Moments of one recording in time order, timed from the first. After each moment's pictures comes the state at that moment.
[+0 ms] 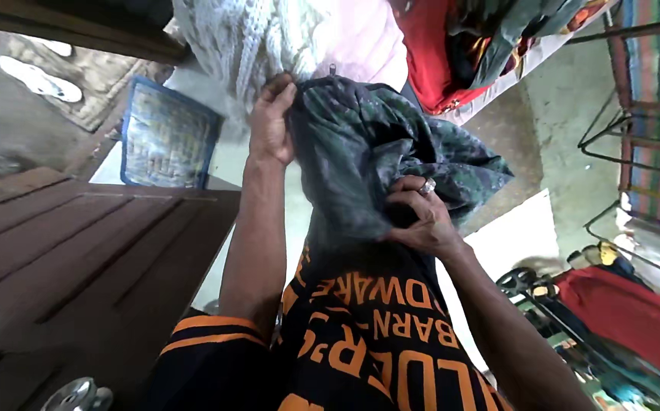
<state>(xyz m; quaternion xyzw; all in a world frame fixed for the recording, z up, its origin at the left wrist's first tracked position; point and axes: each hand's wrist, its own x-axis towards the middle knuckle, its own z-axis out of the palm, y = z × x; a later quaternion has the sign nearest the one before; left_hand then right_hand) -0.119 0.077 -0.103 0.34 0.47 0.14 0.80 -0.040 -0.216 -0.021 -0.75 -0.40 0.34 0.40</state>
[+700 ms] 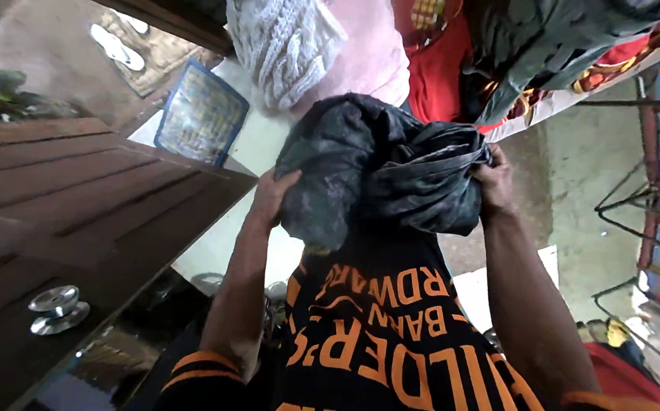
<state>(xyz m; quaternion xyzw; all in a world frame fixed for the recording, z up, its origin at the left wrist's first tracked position) -0.202 -0.019 -0.014 0.43 0.60 0.01 0.68 0.115 -0.265 -0.048 -0.70 -0.11 0.43 0.56</state>
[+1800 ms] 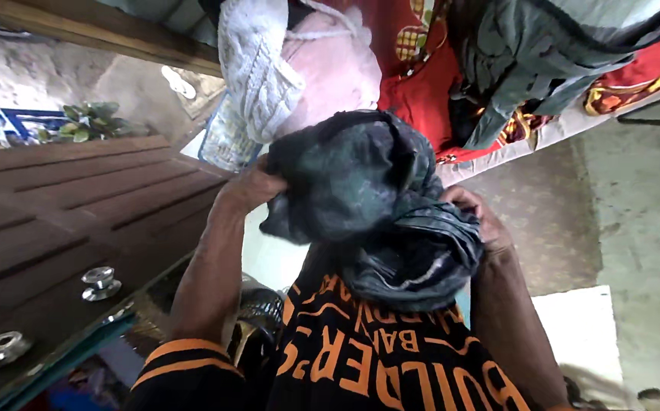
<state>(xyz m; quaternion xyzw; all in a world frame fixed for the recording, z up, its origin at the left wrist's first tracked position) -0.074 0.002 0.068 0.64 0.49 -0.10 0.59 0.185 -0.287 -0.029 -0.37 -0.29 0.63 0.62</state>
